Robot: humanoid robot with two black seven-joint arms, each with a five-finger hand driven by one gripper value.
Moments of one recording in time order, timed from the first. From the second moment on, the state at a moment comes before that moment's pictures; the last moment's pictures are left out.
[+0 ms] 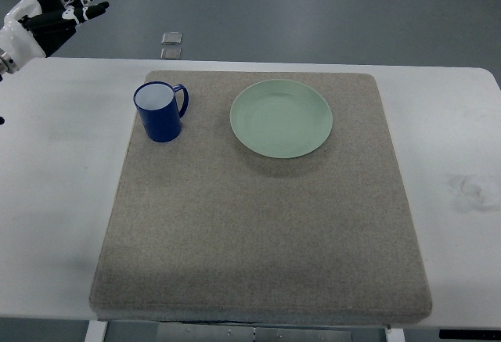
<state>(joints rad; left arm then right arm) -0.81 0.50 -1.08 -0.65 0.44 -0.61 -0.03 0.01 0.00 0.06 0.10 0.00 0.14 0.23</state>
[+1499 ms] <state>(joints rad) -0.87 0.44 -1.08 -0.63 0.01 -0.61 0.34 0.01 0.00 0.06 0.10 0.00 0.14 0.23</state>
